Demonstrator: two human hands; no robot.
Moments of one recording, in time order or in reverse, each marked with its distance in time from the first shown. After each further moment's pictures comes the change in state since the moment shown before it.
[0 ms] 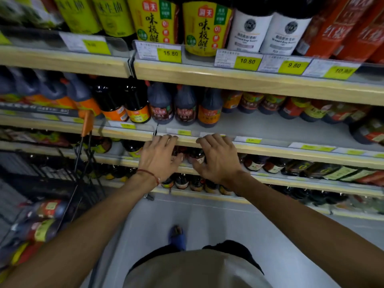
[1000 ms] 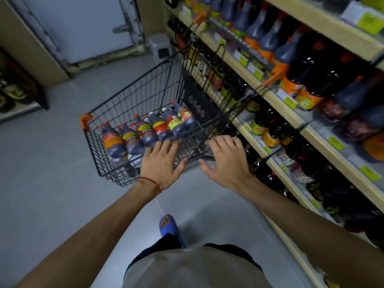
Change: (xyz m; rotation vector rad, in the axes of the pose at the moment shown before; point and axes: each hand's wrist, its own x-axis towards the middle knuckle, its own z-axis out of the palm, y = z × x) left_hand -0.415 -0.035 -0.065 0.180 -0.020 -0.909; right_hand -0.091 -0.293 0.011 0.262 -0.160 -0.799
